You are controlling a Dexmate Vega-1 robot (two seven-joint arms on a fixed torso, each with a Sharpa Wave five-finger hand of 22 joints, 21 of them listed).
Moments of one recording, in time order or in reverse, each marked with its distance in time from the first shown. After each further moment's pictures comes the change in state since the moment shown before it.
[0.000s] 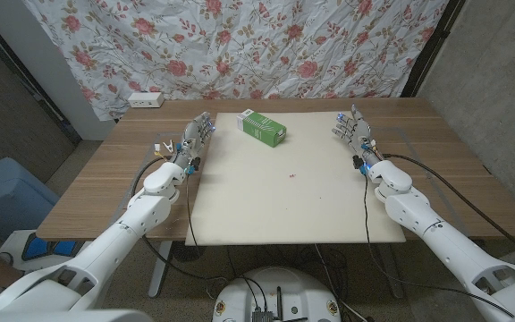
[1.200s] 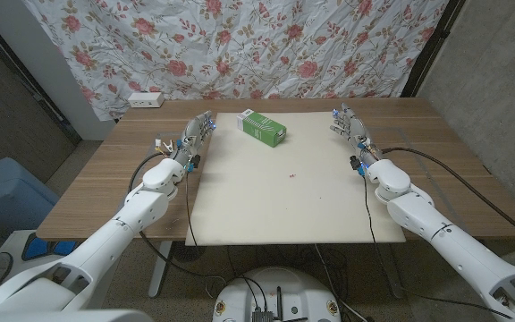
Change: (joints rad) left arm -0.008 0.023 0.012 -0.033 0.043 0.032 0.035; left_hand 0.000 0.000 0.023 -0.009 0.000 0.018 -0.011 0.000 0.000 0.035 -0.027 0.004 0.000 0.022 -0.022 0.004 0.000 0.019 -0.008 0.000 0.000; right arm -0.055 -0.102 -0.036 -0.194 -0.212 -0.053 -0.144; right_hand 0.044 0.009 0.036 -0.049 0.008 0.025 -0.004 0.007 0.000 0.018 -0.011 0.007 -0.008 0.023 -0.013 0.007 -0.042 0.001 -0.018 0.006 0.000
